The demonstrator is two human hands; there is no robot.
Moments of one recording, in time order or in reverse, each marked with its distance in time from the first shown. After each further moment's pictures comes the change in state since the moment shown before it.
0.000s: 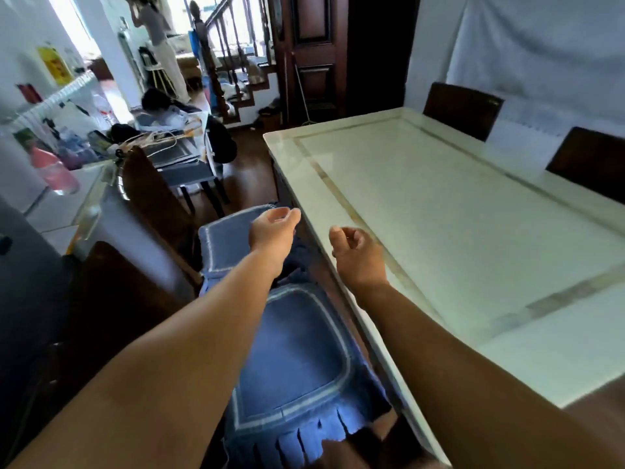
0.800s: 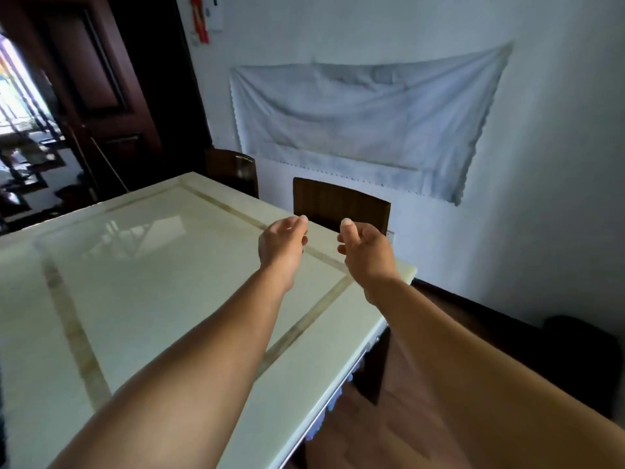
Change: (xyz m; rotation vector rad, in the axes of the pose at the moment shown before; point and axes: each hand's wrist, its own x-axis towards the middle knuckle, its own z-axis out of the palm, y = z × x) left_hand -0.250 0.134 0.535 -0.100 -0.506 0.182; right_hand 0.069 0.079 -0.564 0.033 0.517 0.008
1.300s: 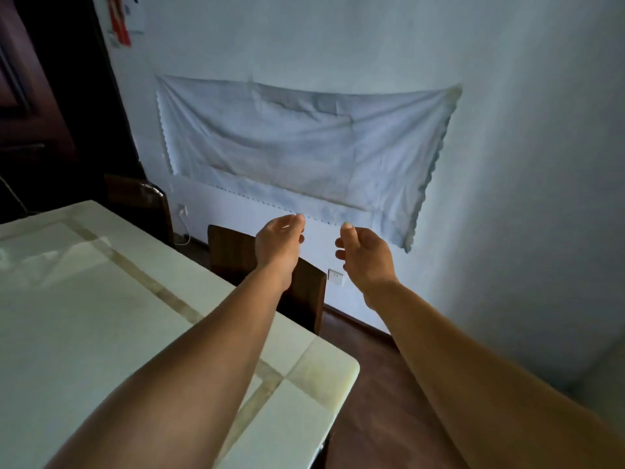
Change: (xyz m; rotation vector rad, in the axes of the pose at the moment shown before) left_hand 0.170 0.028 0.246 -0.114 -0.117 0.023; right_hand 0.259 0.024 -0.105 -0.089 0.138 -0.041
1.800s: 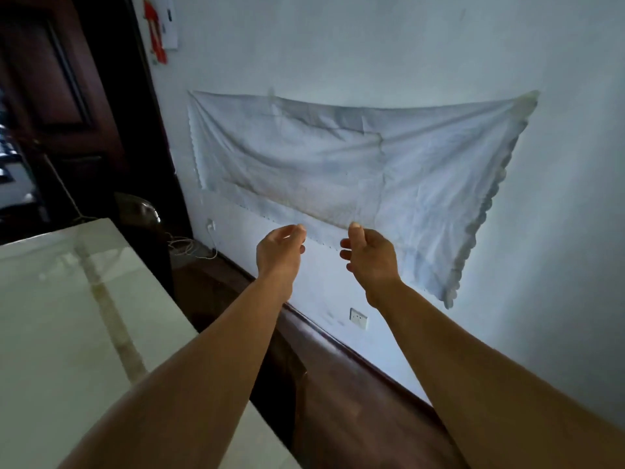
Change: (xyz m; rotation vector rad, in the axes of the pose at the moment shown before) left_hand 0.185 -0.020 0.121 0.046 0.154 -0.004; right_hand 0.242 0.035 0.009 0.170 -0.113 -0.002
